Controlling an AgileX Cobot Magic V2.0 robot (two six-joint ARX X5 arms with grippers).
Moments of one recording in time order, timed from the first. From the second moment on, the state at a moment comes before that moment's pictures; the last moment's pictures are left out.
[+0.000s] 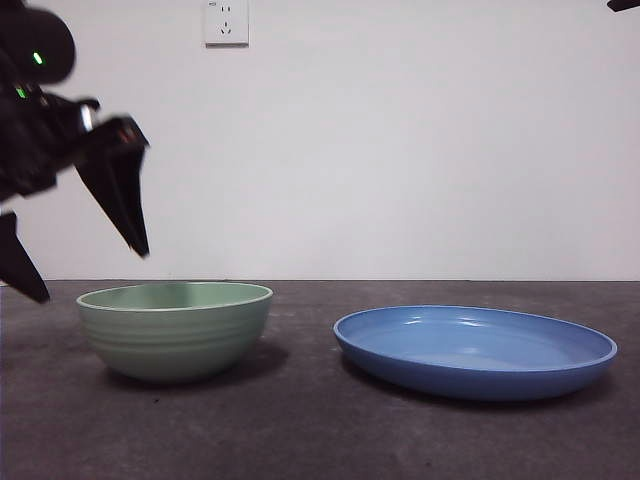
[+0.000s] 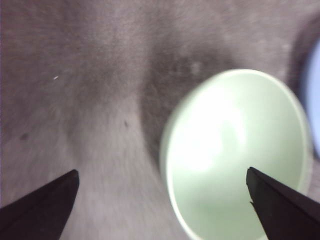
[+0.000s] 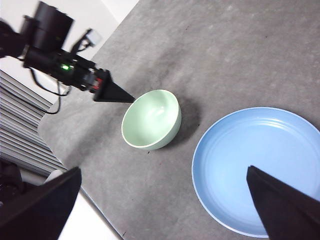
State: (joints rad) left arm -0.19 1.55 1.06 -0.70 0.36 -0.11; right arm 0.09 0.85 1.03 -0.85 -0.78 0.07
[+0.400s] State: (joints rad) left arm -0.26 1.63 1.06 -0.65 0.29 -0.11; right arm 0.09 0.85 1.03 -0.85 -0.78 0.07
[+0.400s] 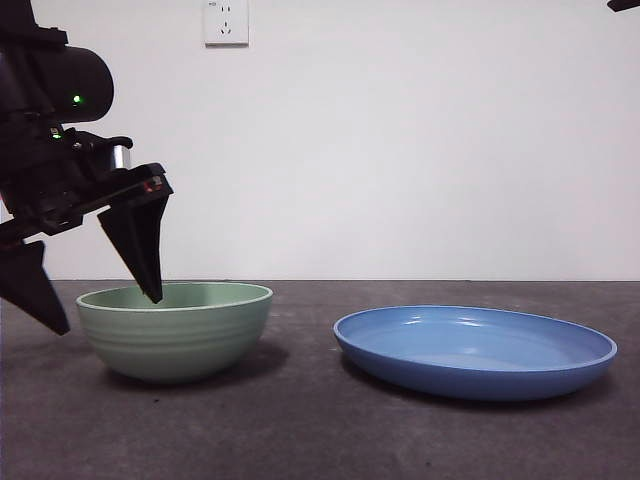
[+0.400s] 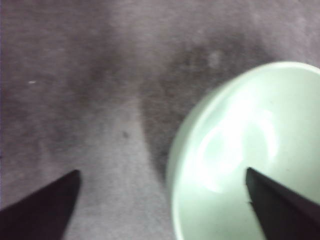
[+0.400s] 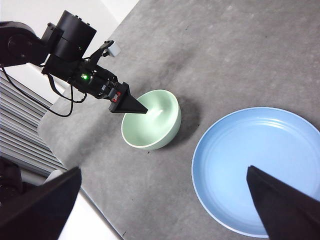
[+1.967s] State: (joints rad) left arm -0.51 1.84 1.65 -1.02 0.28 -0.17; right arm 0.09 0.85 1.03 -0.85 -0.78 0.07
